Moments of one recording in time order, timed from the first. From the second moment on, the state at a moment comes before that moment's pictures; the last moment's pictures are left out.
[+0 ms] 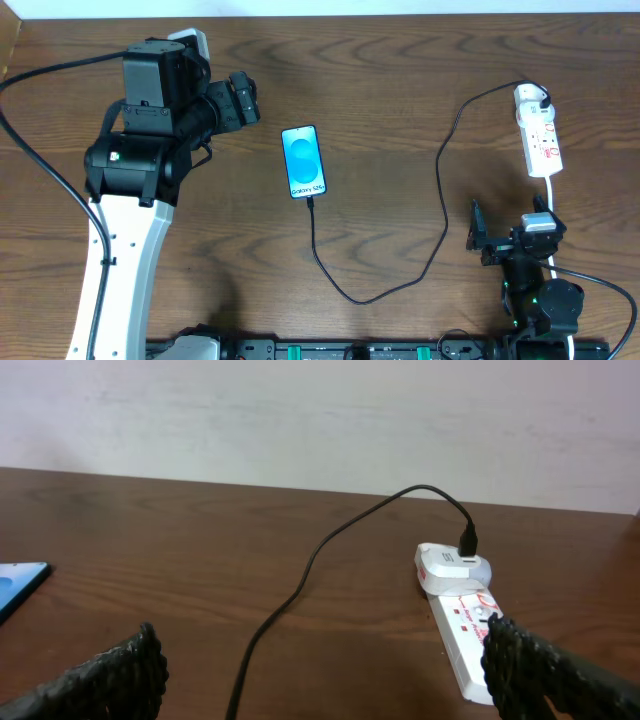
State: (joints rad) left arm -0.11 1.33 1.48 -0.86 0.10 -0.33; right arm -0.02 0.01 0.01 -0.06 -0.10 -0.05
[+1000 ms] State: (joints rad) left arm -0.05 1.01 1.20 -0.73 -0.04 -0.33; right arm -0.02 0.01 0.01 -0.06 -0.10 -0.05
